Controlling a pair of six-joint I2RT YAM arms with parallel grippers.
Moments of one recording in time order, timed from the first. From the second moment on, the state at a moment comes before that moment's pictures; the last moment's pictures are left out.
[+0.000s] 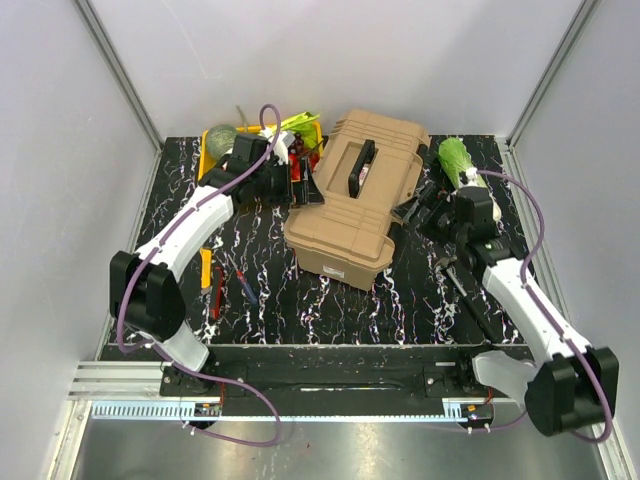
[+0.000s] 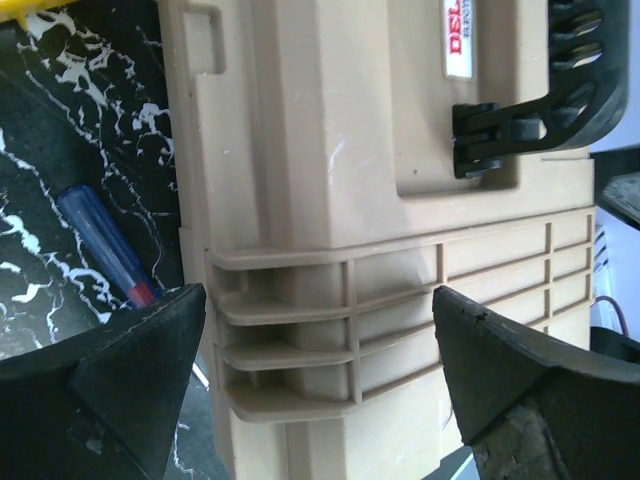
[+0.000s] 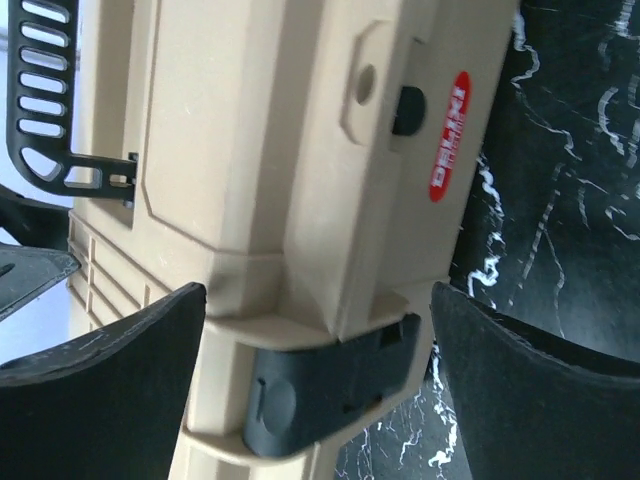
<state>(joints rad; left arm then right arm) -0.38 1.62 1.43 -0.50 0.48 -0.40 0.23 1.15 0.87 -0.21 -0.22 0.79</state>
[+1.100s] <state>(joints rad) -0.35 1.52 1.19 -0.27 0.43 -0.65 0.20 1.11 0.42 0.45 -0.45 1.26</state>
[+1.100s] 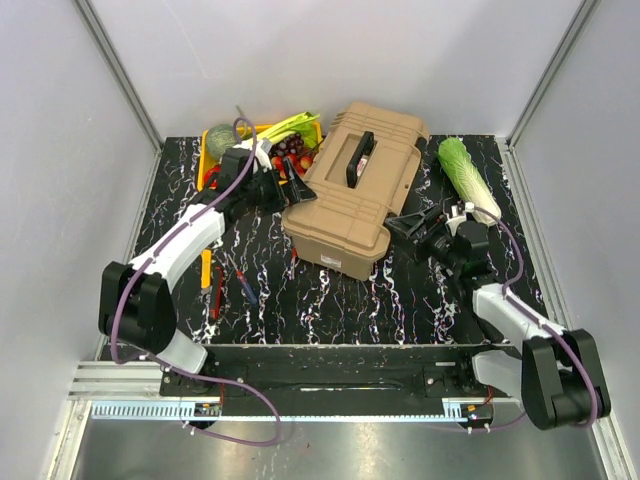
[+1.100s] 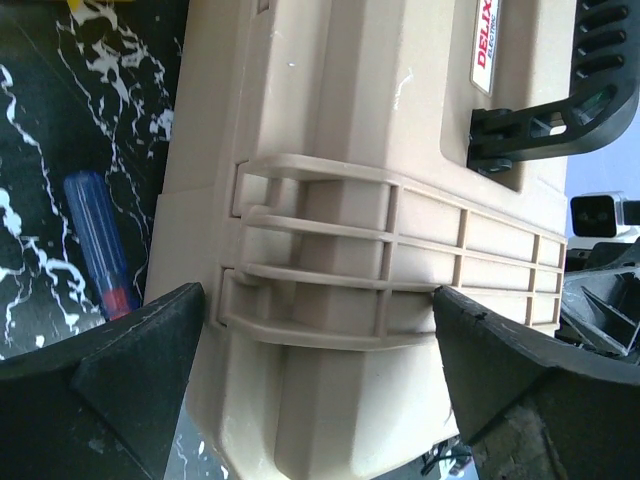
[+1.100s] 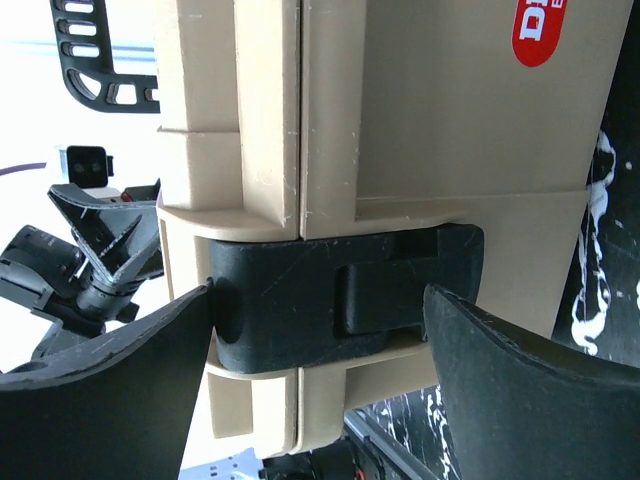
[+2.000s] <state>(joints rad) -0.37 1.57 1.21 -0.21 0.46 -0.68 0.05 1.54 0.23 1.30 -0.50 1.56</state>
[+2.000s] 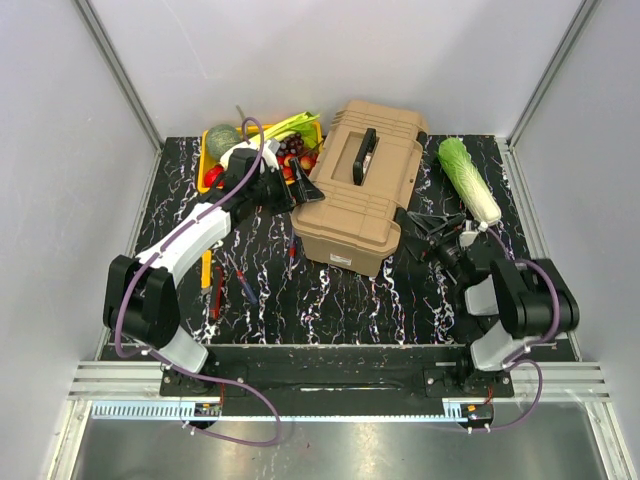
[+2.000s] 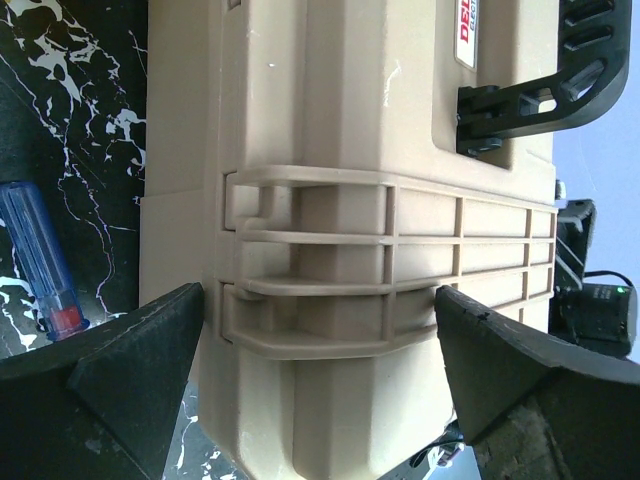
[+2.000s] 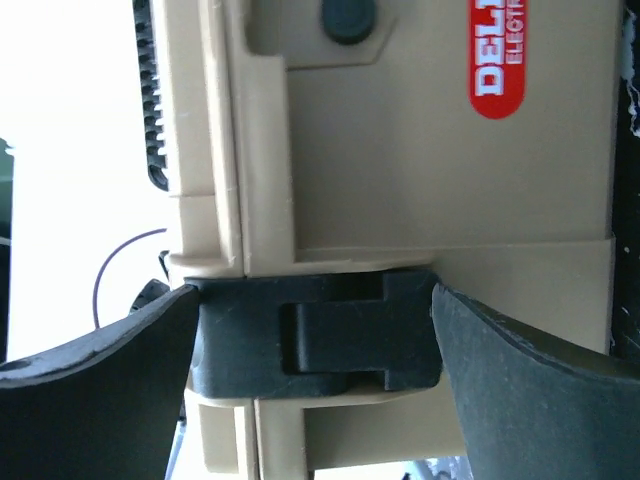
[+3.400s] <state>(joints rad) -0.38 1.57 1.23 -0.27 0.47 -0.71 0.07 1.50 0.21 1.22 -0.46 1.77</state>
